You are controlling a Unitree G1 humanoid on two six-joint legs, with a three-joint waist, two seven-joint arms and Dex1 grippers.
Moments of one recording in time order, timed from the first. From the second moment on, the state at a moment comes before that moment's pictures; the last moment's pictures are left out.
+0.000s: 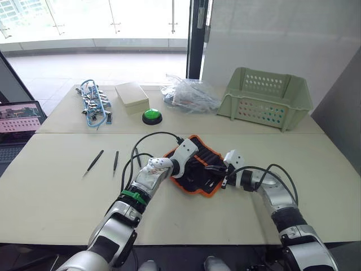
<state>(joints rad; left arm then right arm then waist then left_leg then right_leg) -0.78 0.14 -0.30 0.58 -0.15 0.37 -0.63 -0.54 -0.41 0.10 0.58 0.14 -0.06 1.01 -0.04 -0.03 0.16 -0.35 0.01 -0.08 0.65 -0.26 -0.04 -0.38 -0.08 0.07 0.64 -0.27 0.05</state>
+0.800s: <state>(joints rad) -0.17 0.58 0.32 -0.29 -0.54 0.69 -0.74 -0.46 -0.44 0.01 0.42 0.26 0.07 1.01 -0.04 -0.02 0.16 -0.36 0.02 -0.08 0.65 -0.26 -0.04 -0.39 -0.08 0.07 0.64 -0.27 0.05</state>
